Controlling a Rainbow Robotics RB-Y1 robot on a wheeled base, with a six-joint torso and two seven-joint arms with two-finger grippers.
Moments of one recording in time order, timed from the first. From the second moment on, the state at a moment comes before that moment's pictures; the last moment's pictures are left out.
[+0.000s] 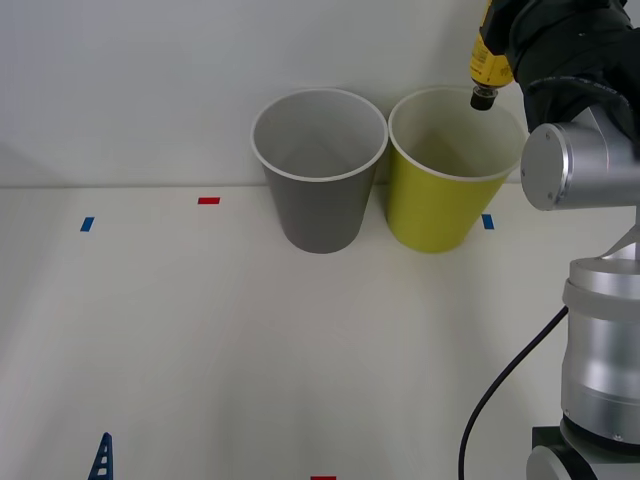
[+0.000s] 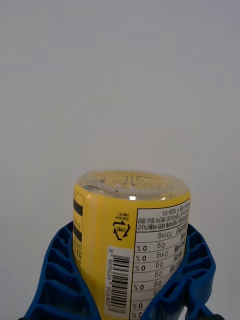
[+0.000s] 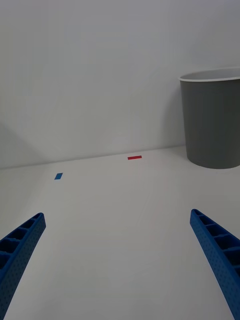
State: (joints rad) right arm -0.54 -0.09 -0.14 -1.99 -0.02 0.61 1.57; left arm 1.19 0.39 -0.21 -2.15 0.22 -0.72 -1.68
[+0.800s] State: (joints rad) right arm -0.54 -0.09 -0.12 -1.98 -0.05 0.59 1.56; left arm 1.19 0.39 -0.21 -2.15 0.22 -0.72 -1.68
